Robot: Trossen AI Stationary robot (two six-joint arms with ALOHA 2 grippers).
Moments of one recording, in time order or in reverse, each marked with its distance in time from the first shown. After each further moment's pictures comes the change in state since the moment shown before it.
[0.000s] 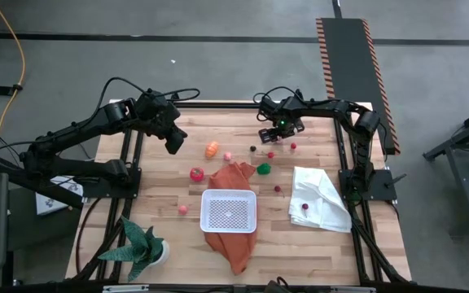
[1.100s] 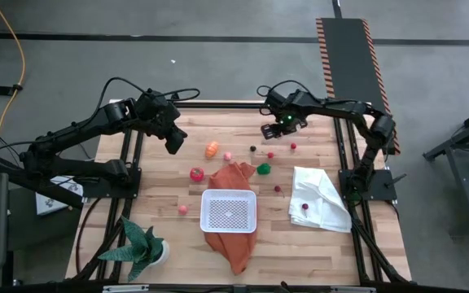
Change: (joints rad) left arm 0.000 0.000 0.000 0.000 0.000 0.000; right arm 0.001 -0.176 0.002 -0.053 -0.068 -0.045
